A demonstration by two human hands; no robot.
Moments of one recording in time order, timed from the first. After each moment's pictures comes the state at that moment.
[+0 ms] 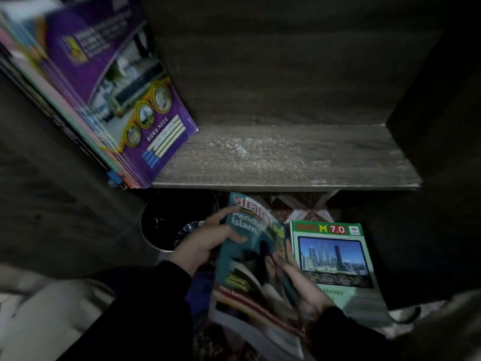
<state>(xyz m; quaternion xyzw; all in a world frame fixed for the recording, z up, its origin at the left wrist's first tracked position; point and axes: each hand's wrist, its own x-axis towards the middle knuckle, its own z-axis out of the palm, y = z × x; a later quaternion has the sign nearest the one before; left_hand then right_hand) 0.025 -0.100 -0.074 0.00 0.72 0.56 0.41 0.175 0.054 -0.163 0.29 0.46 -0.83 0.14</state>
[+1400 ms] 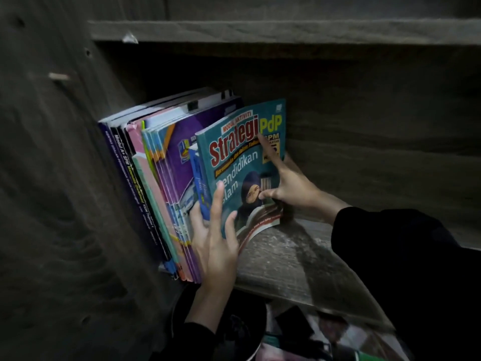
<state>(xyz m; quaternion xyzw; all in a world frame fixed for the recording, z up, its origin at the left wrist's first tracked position) -0.114 -0.130 -0.010 0.15 0.76 0.43 -0.45 -0.169 0.045 0.062 -0.16 0.90 -0.39 -0.11</state>
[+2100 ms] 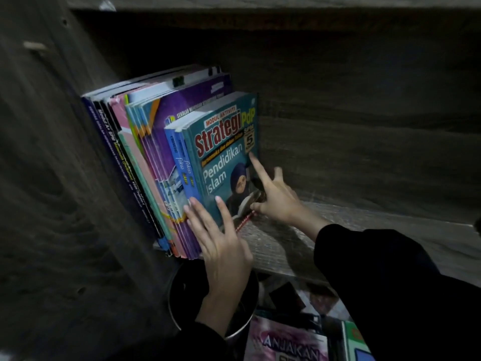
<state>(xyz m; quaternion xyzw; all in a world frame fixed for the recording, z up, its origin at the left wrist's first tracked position) -0.072 -0.110 -0.047 0.06 0.95 0.17 -0.26 -0.134 0.026 0.014 -0.01 0.97 -0.24 -0.05</state>
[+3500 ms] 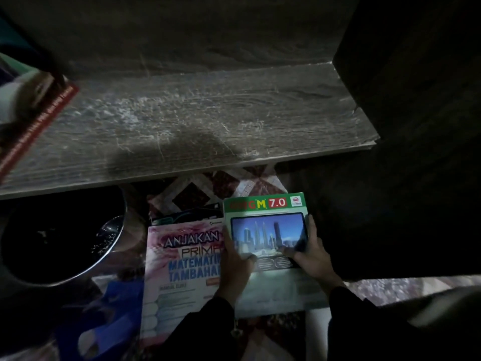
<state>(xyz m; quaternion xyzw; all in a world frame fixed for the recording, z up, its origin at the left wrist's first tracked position) 0.121 0.054 -0.280 0.00 0.76 0.51 0.41 0.216 0.212 -0.265 0.49 0.75 -0.43 0.10</state>
